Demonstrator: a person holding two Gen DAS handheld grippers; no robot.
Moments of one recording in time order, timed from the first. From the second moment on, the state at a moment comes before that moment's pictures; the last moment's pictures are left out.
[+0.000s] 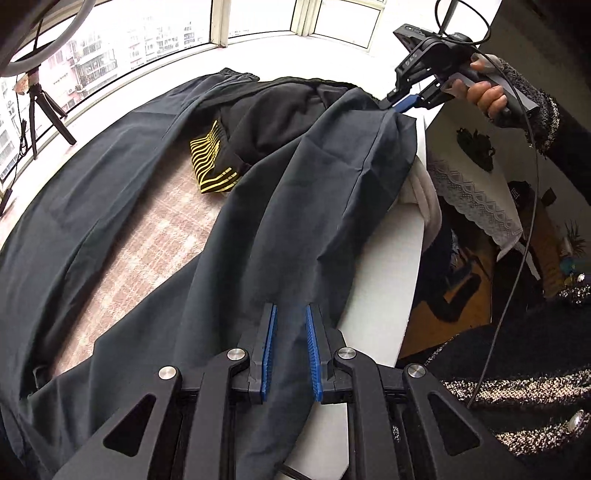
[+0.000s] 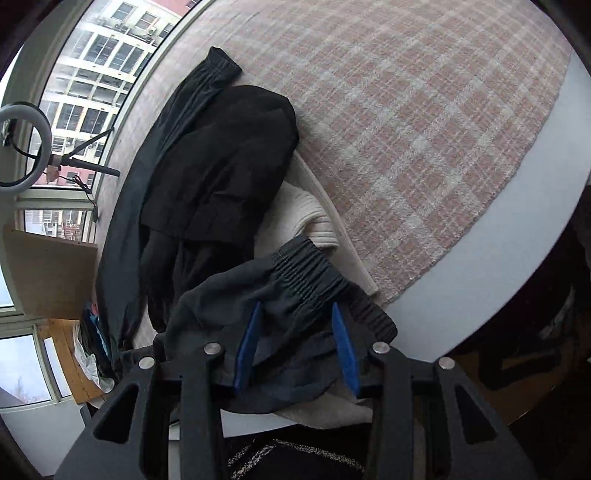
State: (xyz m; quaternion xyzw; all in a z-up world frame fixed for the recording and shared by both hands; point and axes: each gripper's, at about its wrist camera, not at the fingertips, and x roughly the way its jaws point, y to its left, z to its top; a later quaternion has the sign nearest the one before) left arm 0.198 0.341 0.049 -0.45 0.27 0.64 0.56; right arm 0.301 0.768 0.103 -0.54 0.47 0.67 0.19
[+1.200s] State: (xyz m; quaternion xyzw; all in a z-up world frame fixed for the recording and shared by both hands) left arm 0.156 0.212 0.038 -0.54 0.18 0.71 0.41; right arm 0.375 0.793 0.186 -0.41 0.37 0.82 0.18
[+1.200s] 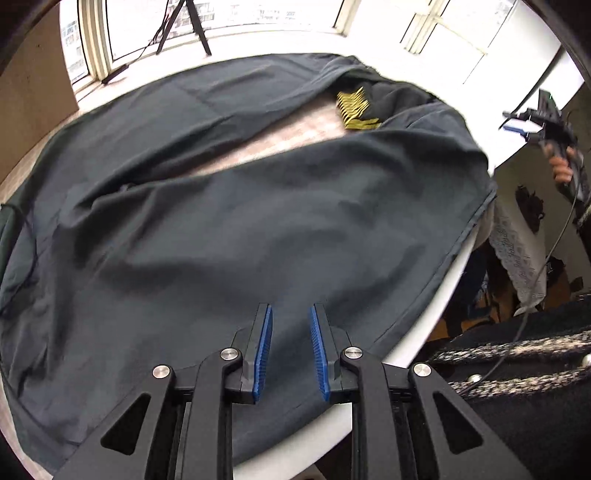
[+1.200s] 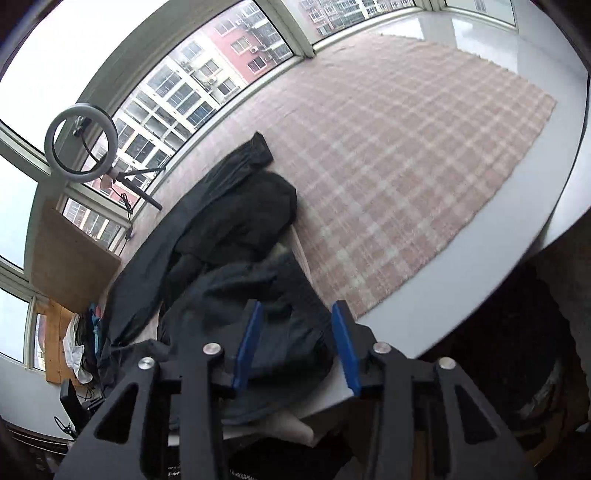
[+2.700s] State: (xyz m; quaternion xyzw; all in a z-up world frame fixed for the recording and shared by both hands) left arm 0.037 -0.030 0.088 -0.49 0.12 0.86 0.08; right arm 0.316 0.746 0.154 -0.39 0.43 0.78 0.21
